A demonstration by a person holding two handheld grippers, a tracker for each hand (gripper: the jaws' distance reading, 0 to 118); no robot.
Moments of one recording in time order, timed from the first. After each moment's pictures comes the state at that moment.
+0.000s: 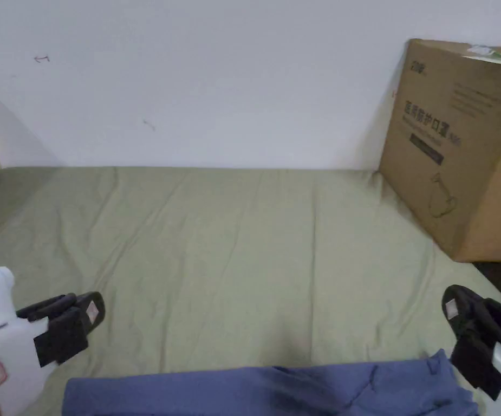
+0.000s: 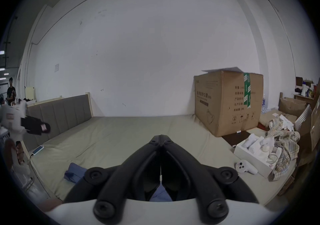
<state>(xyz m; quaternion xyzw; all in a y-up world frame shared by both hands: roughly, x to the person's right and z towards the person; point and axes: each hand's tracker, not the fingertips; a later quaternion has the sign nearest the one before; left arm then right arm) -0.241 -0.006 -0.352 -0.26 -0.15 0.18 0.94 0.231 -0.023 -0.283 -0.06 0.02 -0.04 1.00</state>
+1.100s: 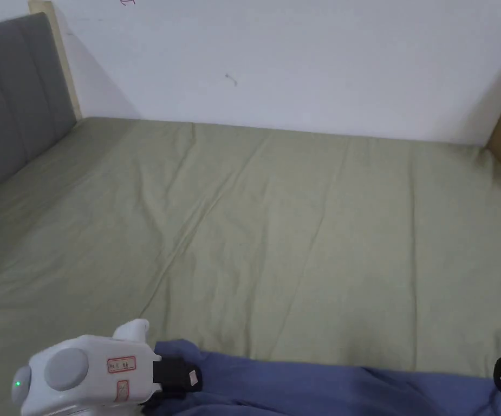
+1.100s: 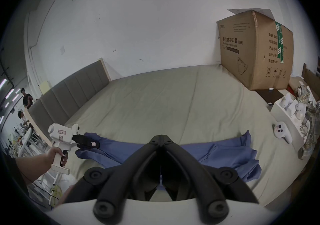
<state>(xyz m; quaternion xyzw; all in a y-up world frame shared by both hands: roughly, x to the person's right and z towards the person) -0.302 -0.199 -0.455 -0.49 -0.14 0.23 0.83 0.183 -0.064 -0.348 -0.27 0.13 -0.09 0.95</state>
